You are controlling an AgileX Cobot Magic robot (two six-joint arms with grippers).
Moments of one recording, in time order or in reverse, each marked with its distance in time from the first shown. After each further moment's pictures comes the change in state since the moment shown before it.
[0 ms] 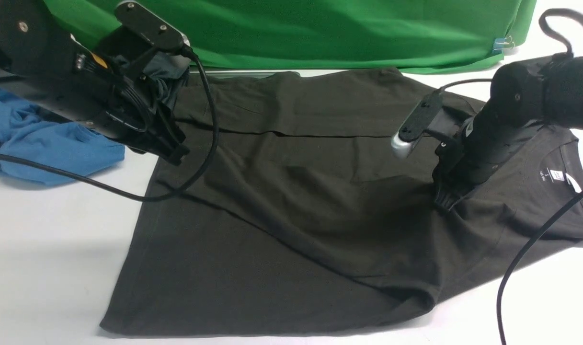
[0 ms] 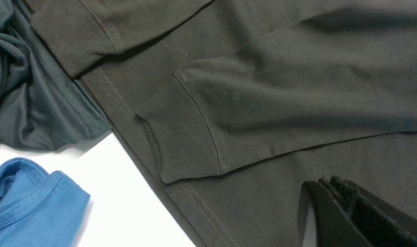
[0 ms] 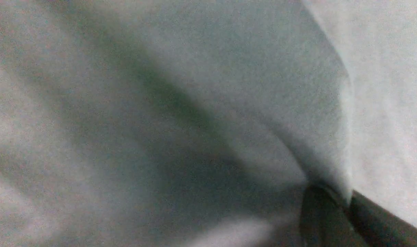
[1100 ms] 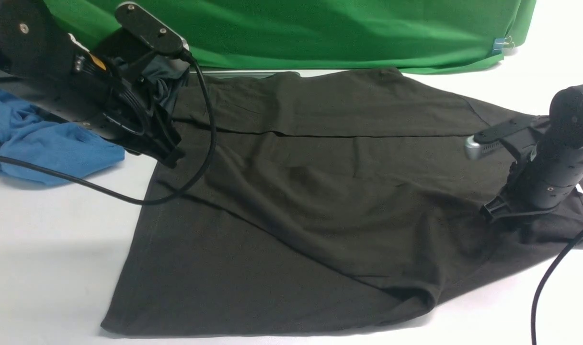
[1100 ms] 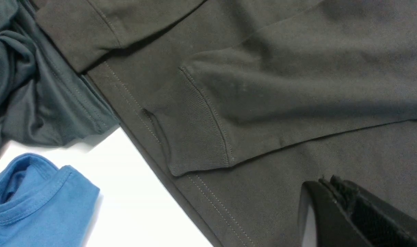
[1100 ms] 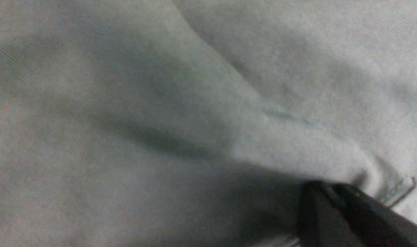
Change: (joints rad) right arm -0.182 -0.014 0.139 -0.137 0.018 0.446; left arm 0.000 0.000 0.000 0.031 0.008 0.001
